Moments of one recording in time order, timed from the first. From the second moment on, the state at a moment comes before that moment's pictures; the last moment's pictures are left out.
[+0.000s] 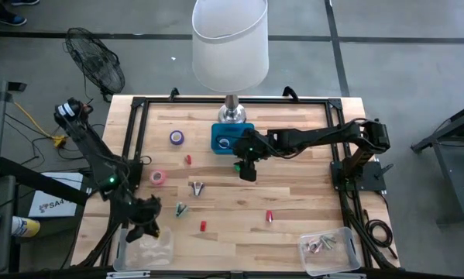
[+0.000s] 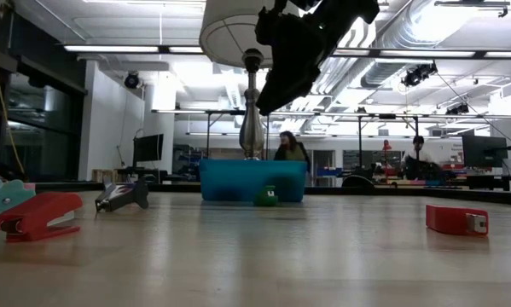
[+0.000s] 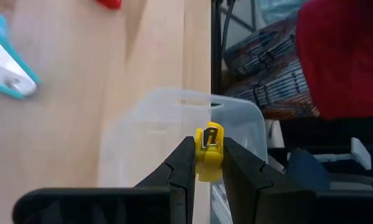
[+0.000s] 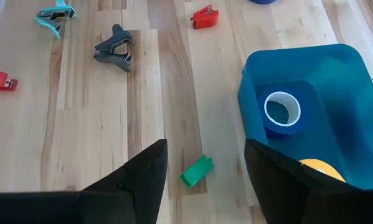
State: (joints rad) left arm -0.99 0.96 0.48 -0.16 -0.13 -1.16; right arm -0.05 1.71 1.27 -0.41 0.05 0.04
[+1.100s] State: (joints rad) left arm -0.99 1.31 0.71 -0.38 -0.01 -1.39; right arm -0.05 1.71 1.27 -0.74 -0.01 0.35
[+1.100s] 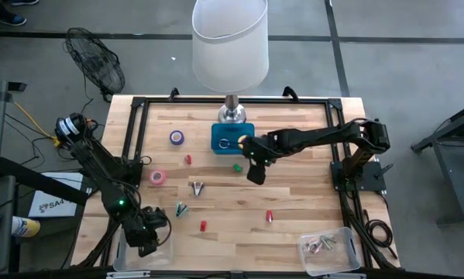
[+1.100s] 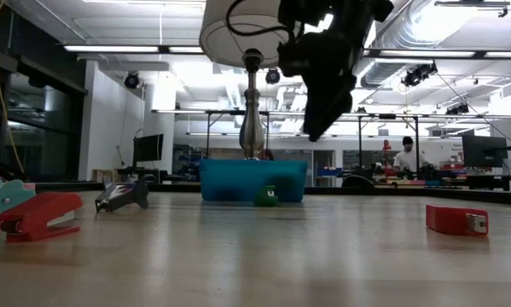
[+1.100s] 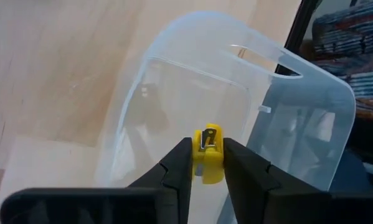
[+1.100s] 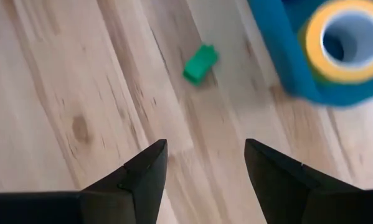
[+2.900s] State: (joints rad) left arm -0.99 0.96 0.85 -0.92 -0.42 -0.95; right arm 0.52 1.84 1.27 -0.87 0.07 1.89
